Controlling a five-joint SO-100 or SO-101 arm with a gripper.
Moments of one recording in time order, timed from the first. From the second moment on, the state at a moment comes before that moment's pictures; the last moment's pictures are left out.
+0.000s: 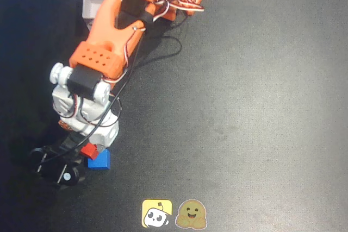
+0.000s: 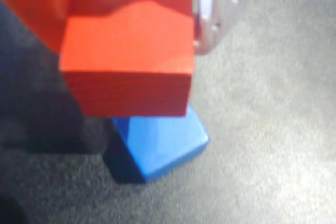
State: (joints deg) arm 19.1 59.1 47.3 85.4 94.9
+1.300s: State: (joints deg) arm 19.1 50.4 41.2 83.4 93.3
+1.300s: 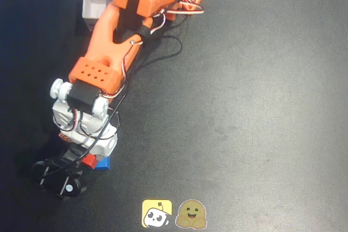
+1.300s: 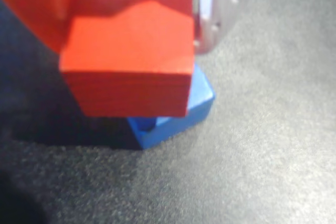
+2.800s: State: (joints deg) arm 18.4 50.4 47.5 81.2 94.1
